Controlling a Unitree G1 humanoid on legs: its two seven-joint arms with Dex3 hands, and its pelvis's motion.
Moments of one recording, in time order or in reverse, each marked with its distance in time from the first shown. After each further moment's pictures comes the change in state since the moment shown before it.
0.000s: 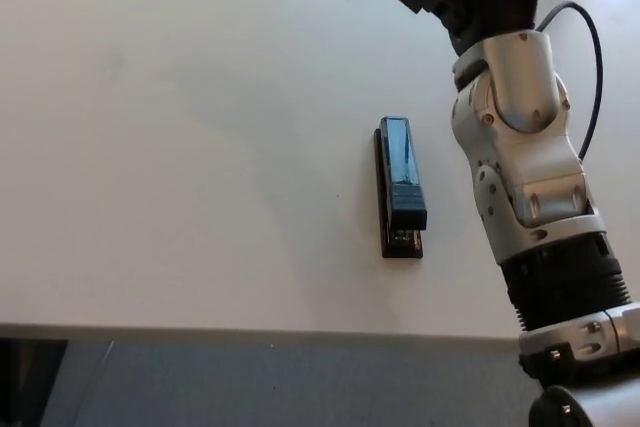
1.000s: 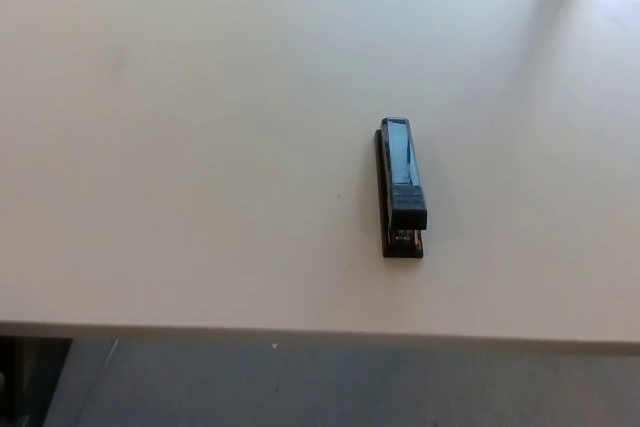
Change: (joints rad) left_arm -0.032 -0.010 -0.001 0.022 0.000 0.006 0.002; right_arm 0.795 -0.720 -0.955 -0.089 0.193 0.047 0.164
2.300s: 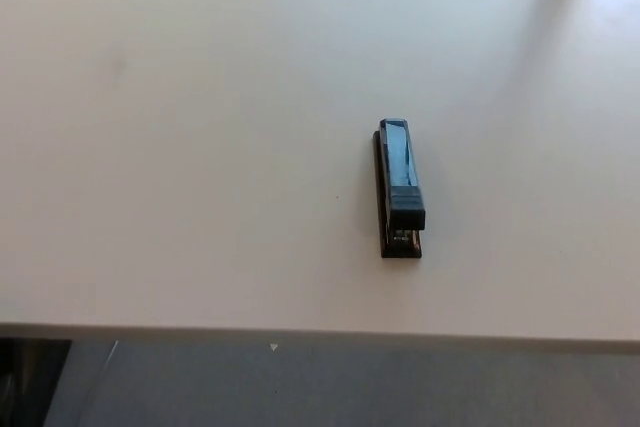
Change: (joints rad) left_arm -0.081 0.000 0.070 0.027 -0.014 0.044 -0.025; right_arm -0.052 0.144 0.652 0.977 -0.181 0.062 0.230
